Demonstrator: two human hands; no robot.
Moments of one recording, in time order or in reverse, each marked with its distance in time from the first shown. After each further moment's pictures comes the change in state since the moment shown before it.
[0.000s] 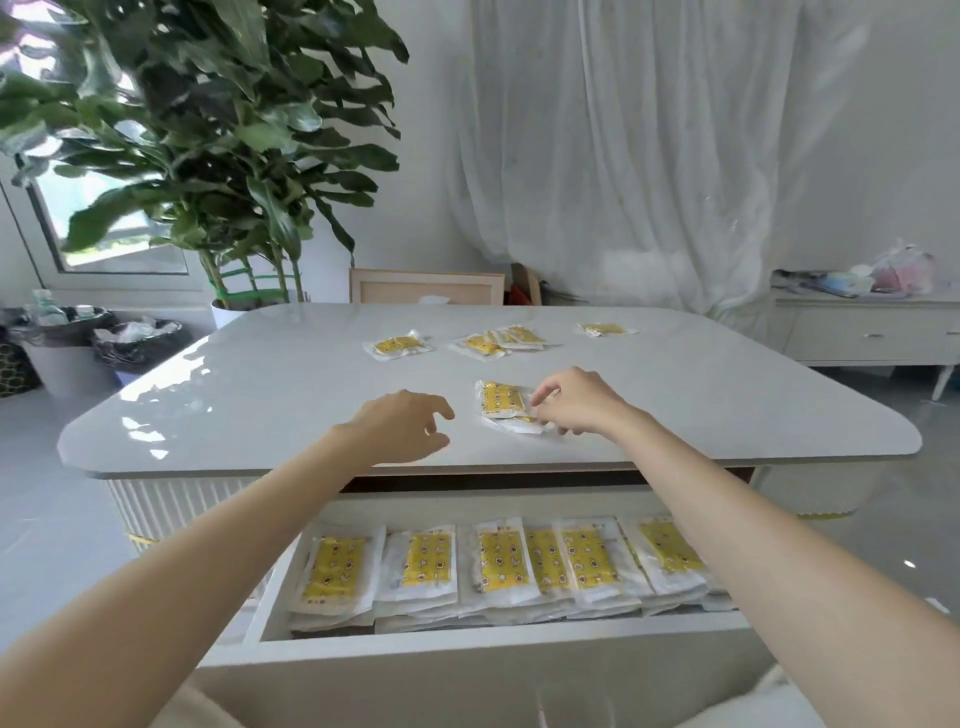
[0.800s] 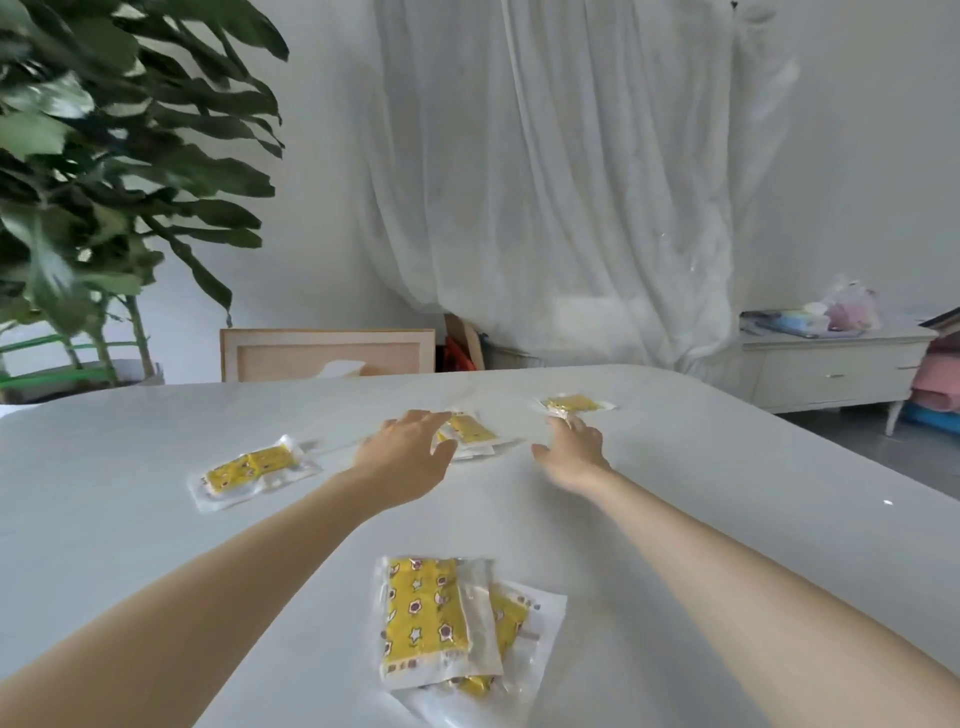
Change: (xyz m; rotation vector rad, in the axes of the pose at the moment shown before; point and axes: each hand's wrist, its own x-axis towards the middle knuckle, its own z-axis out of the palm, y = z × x) left_hand 0.308 0.009 0.027 -0.132 0.147 0.043; right_hand 0.293 0.130 -0.008 -0.137 0.211 0.248
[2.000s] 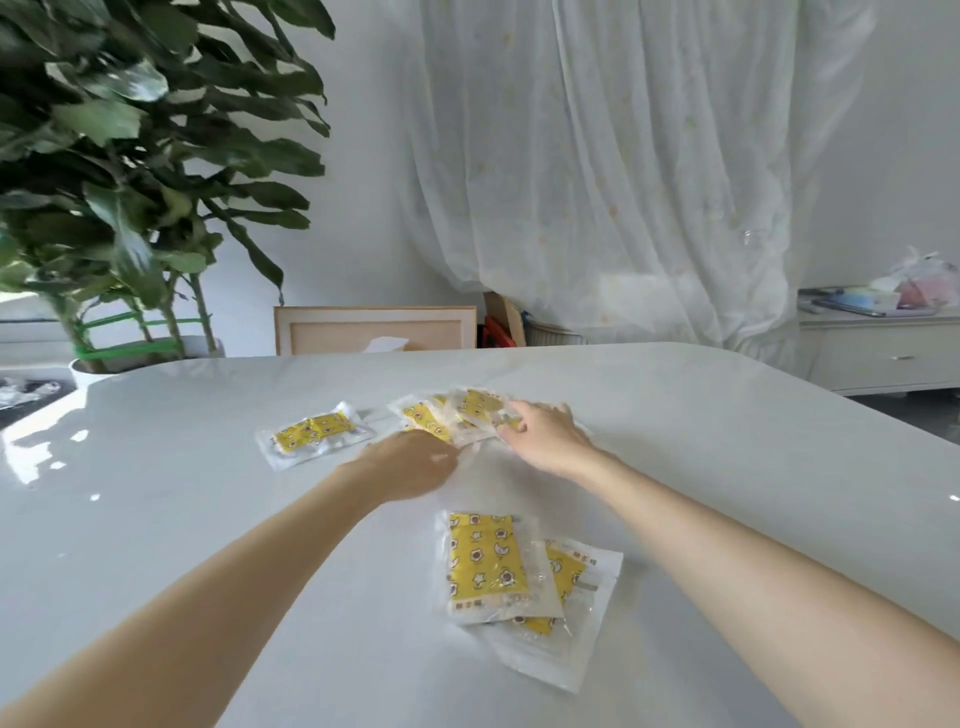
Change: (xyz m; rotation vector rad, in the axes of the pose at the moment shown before) left_hand -0.018 -0.053 0.016 0.040 -0.161 -0.097; right_hand -0.022 -0.056 0.035 0.008 -0.087 -0.242
